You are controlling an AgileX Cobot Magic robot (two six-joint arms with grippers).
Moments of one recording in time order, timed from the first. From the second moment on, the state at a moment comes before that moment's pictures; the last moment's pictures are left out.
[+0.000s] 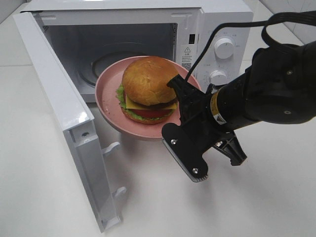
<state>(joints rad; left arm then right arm) 0.04 0.00 -0.50 -0.16 1.05 0.11 0.74 1.65 -0.80 -0.67 0.18 -1.03</state>
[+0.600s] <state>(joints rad) 0.04 0.00 -0.50 -0.16 1.05 0.11 0.74 1.79 -0.99 -0.49 0.26 -1.30</state>
